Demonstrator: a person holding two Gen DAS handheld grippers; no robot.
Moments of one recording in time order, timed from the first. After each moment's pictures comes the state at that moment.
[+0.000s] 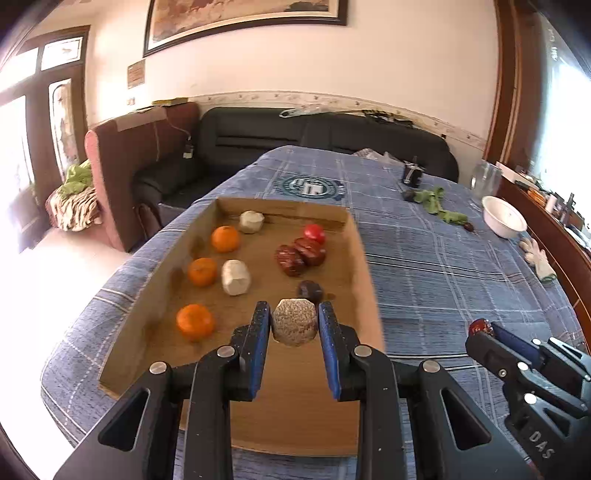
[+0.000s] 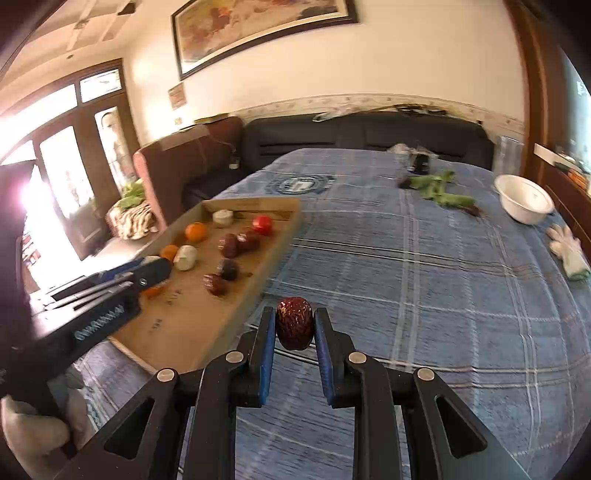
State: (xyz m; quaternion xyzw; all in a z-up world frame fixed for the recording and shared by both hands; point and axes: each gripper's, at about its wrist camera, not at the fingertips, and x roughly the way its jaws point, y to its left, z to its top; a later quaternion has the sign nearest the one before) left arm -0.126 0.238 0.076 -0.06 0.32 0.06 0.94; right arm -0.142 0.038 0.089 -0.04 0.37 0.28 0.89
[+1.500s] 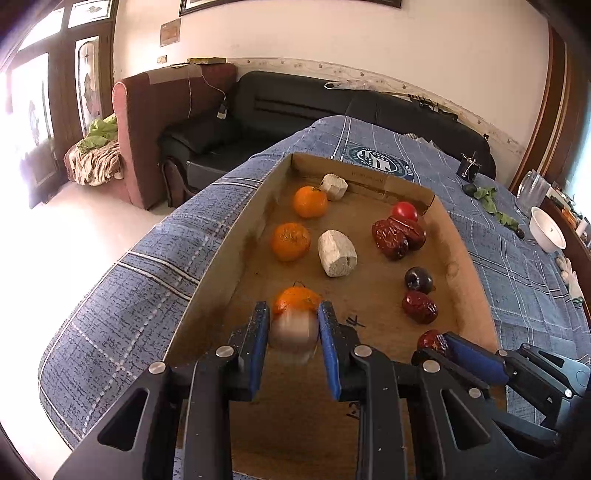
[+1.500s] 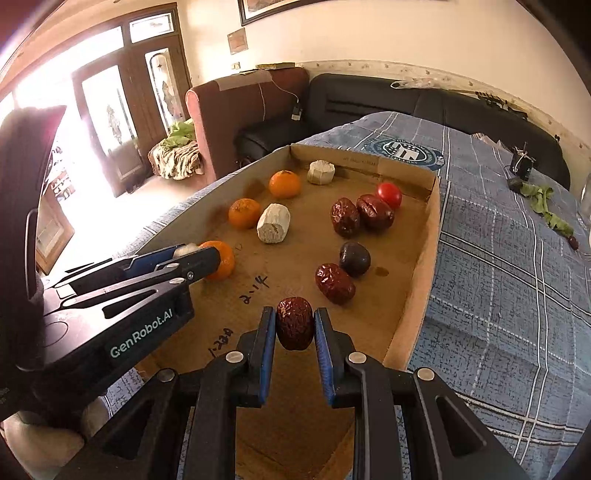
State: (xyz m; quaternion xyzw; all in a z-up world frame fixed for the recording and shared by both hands) left arm -0.100 0.317 0.036 -0.11 0.37 0.11 0.92; right arm -0.127 0.160 0.038 -0.11 0.42 0.36 0.83
